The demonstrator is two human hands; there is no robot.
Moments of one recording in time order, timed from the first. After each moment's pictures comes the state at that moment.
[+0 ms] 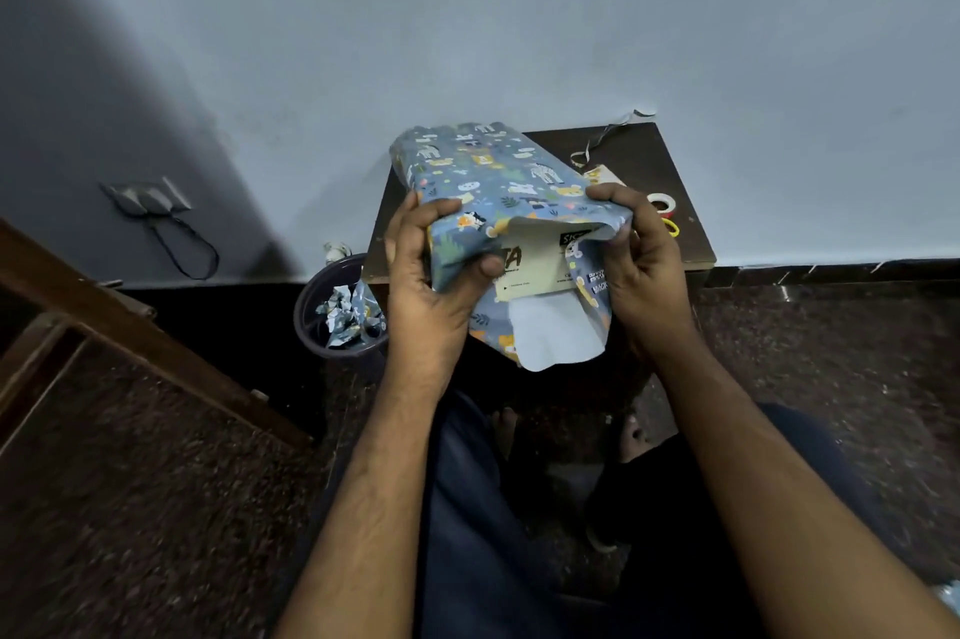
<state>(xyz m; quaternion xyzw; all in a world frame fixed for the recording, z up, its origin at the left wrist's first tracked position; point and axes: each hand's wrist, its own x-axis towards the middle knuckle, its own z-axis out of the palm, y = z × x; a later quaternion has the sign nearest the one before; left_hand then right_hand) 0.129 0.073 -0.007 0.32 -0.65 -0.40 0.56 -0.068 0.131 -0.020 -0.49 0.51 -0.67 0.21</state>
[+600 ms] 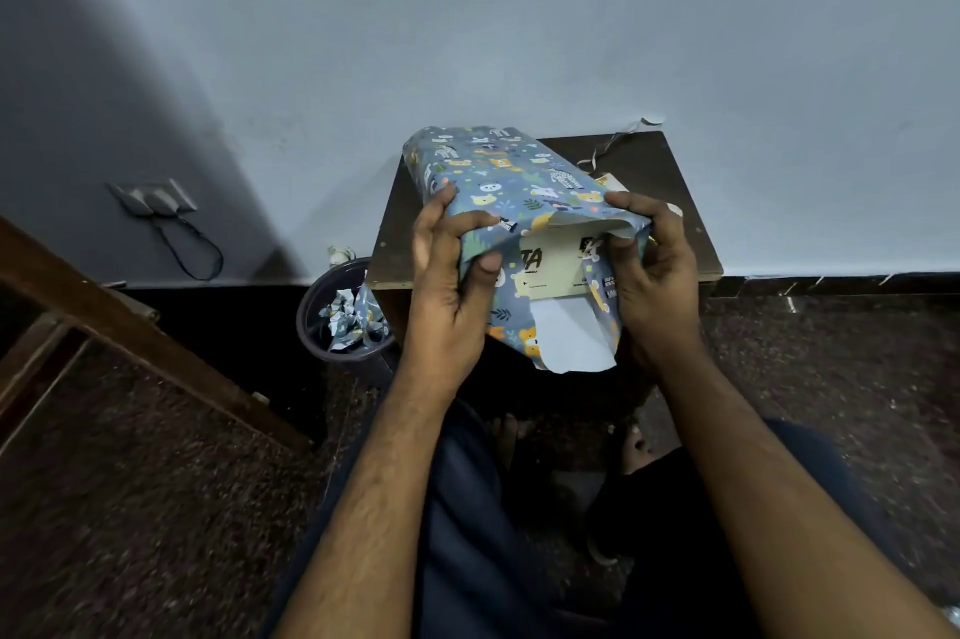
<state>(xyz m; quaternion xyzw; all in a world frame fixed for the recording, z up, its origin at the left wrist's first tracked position) 0.123 0.081 0.011 0.29 -0.74 -0.31 0.52 -0.075 0.120 -0.030 -0.47 0.51 -0.71 0.17</state>
